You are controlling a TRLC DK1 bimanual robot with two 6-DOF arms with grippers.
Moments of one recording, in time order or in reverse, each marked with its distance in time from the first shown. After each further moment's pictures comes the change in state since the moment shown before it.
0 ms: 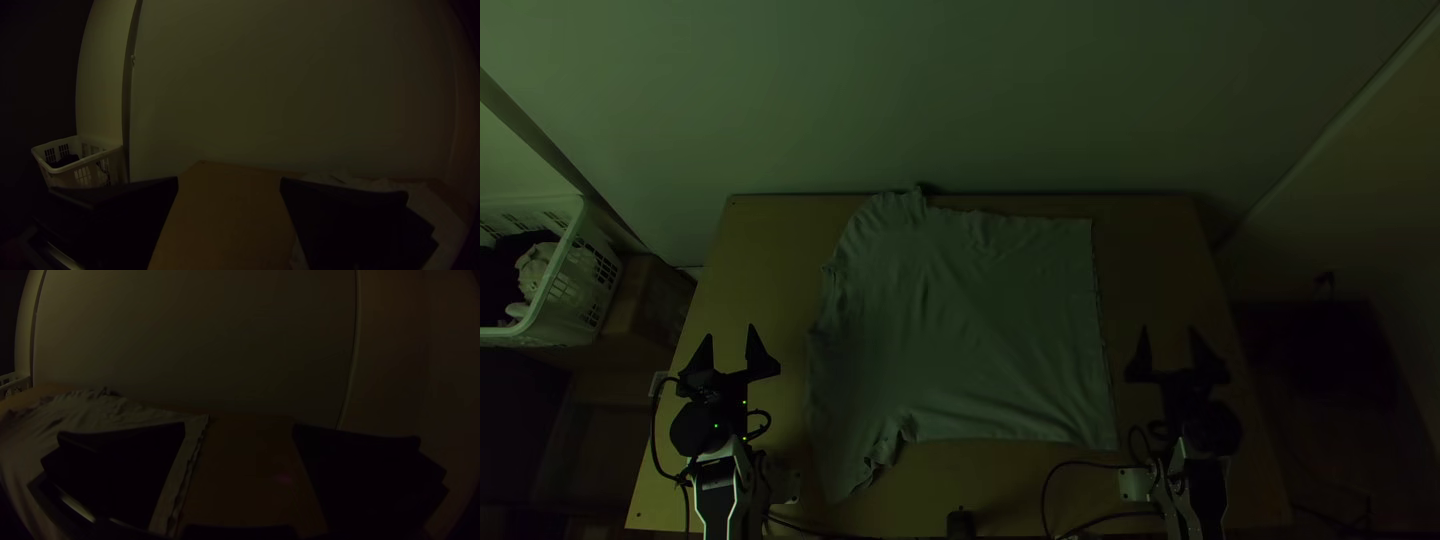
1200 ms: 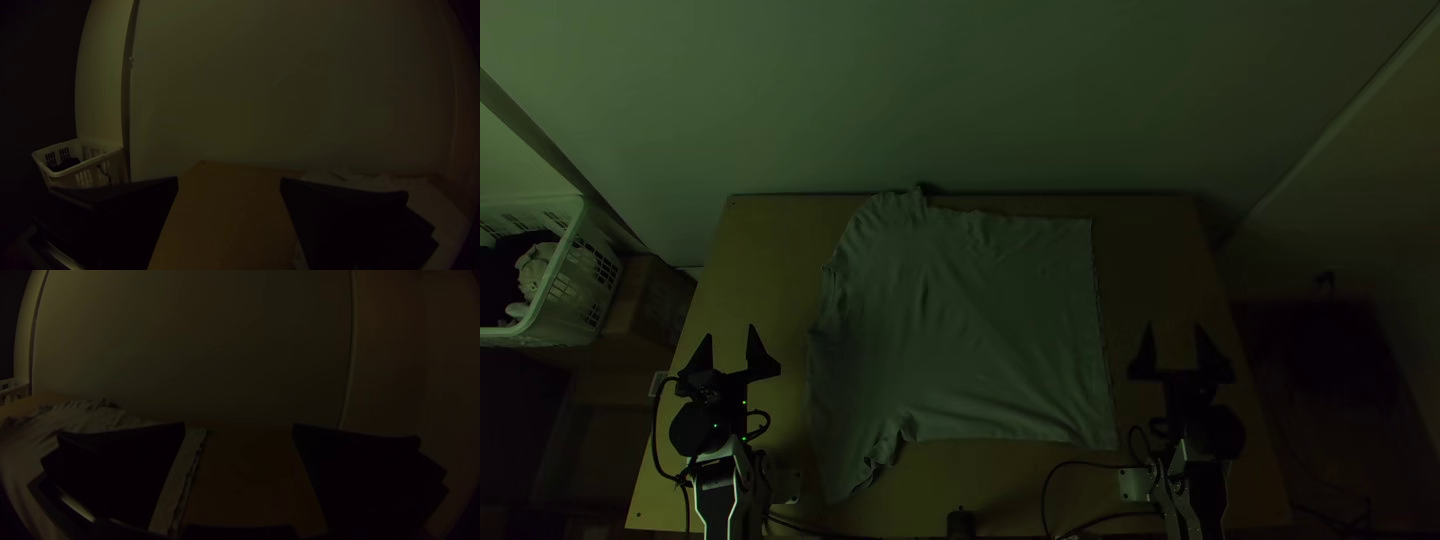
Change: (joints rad) left arm 0.013 0.000 0.003 -0.002 0.015 0.027; right arm -0.004 0.000 0.000 0.075 0.000 0.007
